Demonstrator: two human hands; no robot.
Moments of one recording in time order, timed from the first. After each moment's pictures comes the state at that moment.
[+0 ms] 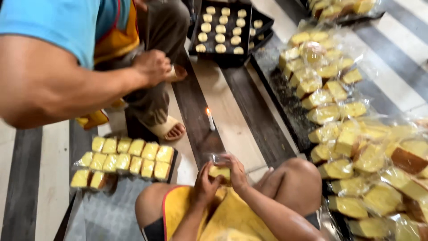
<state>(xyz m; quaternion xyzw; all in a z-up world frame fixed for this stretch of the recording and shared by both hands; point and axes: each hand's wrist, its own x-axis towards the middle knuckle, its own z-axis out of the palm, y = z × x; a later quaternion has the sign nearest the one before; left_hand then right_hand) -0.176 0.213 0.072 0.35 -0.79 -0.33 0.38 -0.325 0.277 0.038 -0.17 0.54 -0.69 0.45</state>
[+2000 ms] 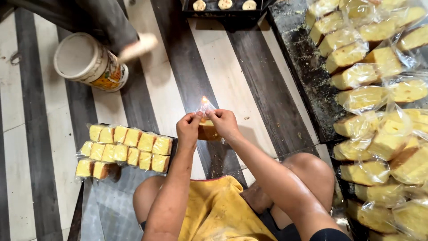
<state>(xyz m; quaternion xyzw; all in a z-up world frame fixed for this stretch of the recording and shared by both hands) -0.286 0.042 0.077 0.48 -0.53 -0.60 0.36 -0.418 0.108 0.072 -0.26 0.67 -0.55 0.43</state>
